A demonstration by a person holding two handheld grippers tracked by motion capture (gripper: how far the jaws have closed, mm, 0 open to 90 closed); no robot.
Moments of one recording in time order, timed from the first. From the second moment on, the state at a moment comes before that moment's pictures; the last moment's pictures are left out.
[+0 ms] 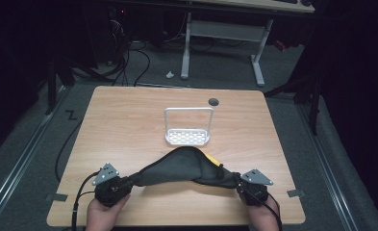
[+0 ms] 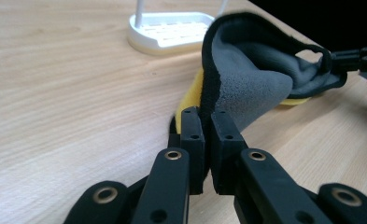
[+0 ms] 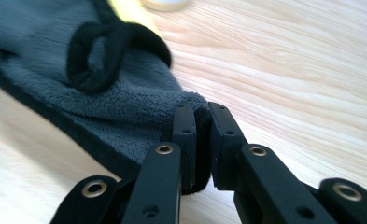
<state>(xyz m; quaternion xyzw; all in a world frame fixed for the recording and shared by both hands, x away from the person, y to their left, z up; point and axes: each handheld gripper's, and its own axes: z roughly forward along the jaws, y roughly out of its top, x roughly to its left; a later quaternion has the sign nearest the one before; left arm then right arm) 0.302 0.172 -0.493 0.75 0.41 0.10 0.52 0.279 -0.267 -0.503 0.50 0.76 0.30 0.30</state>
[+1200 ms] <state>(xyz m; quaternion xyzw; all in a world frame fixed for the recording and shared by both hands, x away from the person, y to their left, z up) 0.309 0.169 -0.491 0.74 0.43 0.09 0.51 0.279 -0.289 -0.504 0.52 0.74 0.32 0.30</state>
